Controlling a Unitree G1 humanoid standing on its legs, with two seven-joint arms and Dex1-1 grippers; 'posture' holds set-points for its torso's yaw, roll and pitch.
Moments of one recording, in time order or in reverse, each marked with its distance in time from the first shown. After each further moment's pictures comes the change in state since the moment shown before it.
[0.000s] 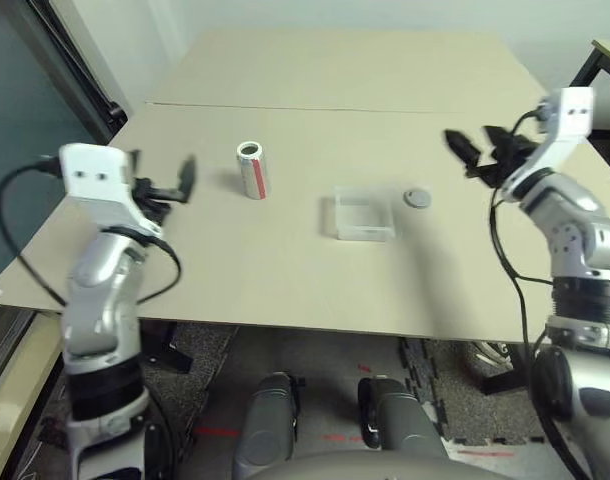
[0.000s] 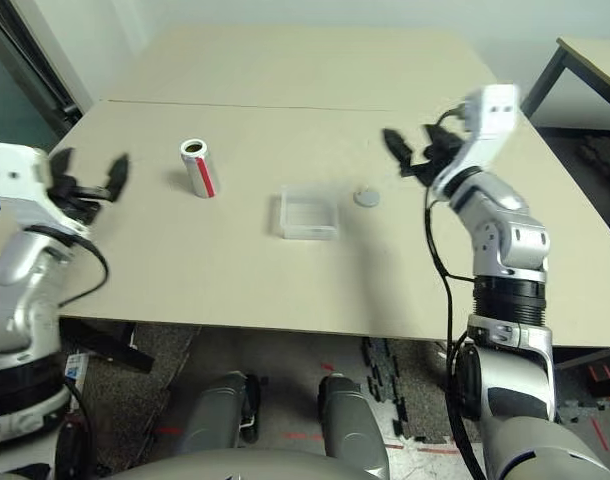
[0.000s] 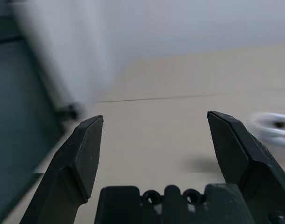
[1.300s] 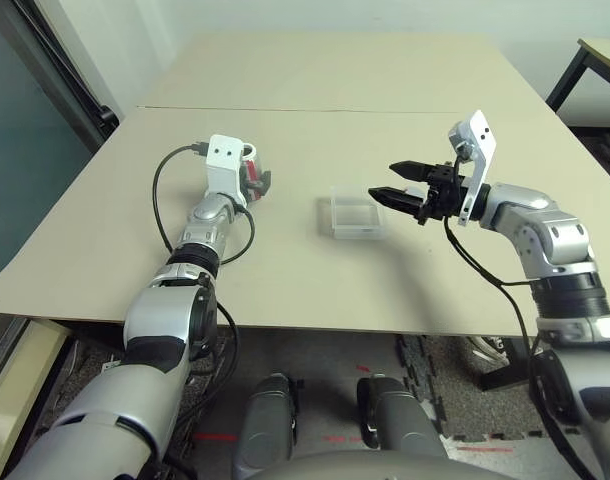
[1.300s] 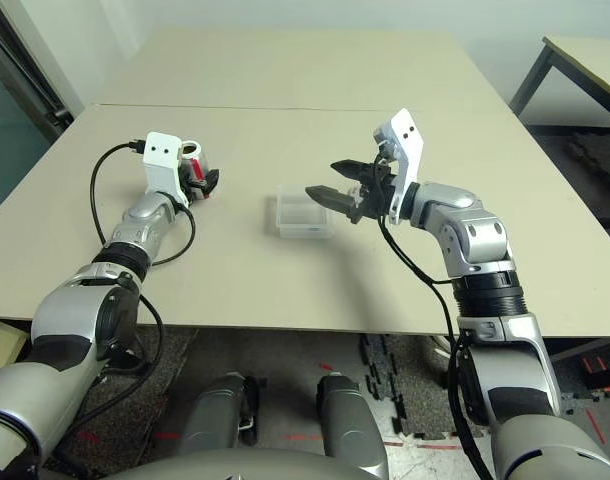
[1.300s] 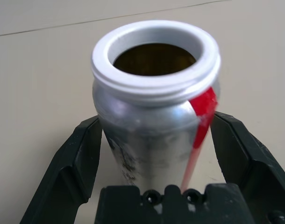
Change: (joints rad) left arm -0.579 -0.185 -0.328 1.198 0.206 -0.427 -0.075; right arm -0.055 -0.005 0.377 -0.001 0.059 0.087 0.650
